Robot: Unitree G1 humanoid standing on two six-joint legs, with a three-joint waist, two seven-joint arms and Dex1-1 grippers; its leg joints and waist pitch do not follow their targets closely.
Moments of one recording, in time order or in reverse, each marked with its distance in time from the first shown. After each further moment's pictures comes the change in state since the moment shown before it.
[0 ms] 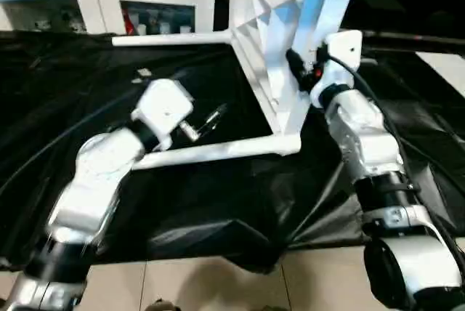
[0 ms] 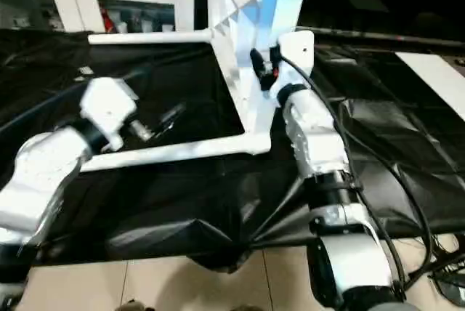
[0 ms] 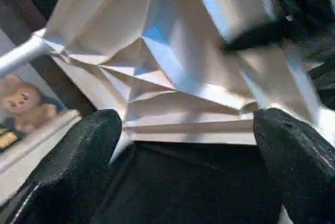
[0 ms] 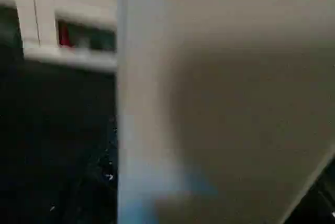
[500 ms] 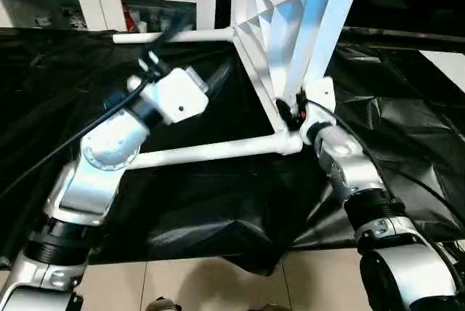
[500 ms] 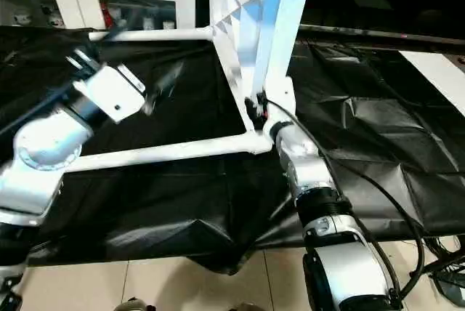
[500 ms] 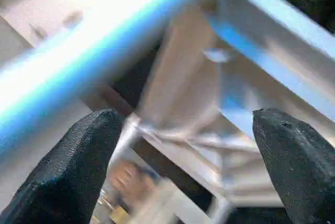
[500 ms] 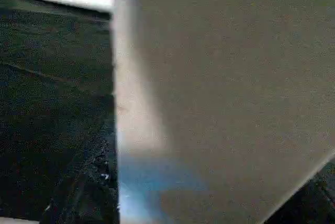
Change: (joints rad) left arm -0.076 0.020 0.005 -0.077 0.230 -0.289 0.202; right arm 0.009 0.005 0.010 0.171 -0.034 -0.108 0.011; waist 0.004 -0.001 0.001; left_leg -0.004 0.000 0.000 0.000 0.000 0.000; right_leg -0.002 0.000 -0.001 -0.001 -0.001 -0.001
